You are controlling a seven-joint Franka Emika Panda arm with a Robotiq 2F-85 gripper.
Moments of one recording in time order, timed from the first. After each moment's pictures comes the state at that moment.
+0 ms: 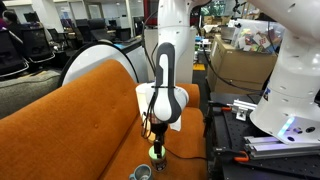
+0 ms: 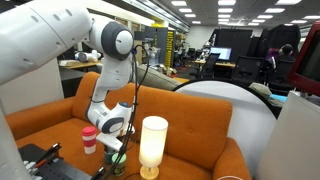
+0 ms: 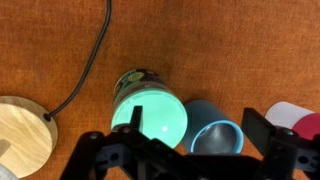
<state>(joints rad) -0.30 0.99 0.25 -2.27 0.03 3.13 -0.31</state>
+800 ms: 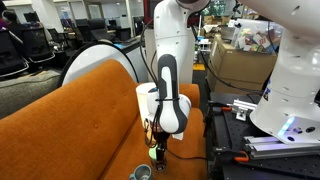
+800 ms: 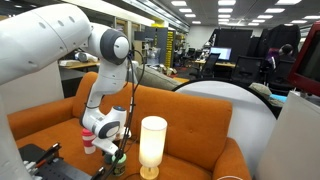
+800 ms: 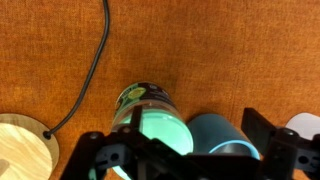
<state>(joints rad) -0.19 1.05 0.18 -2.25 0.00 3.19 -0.19</state>
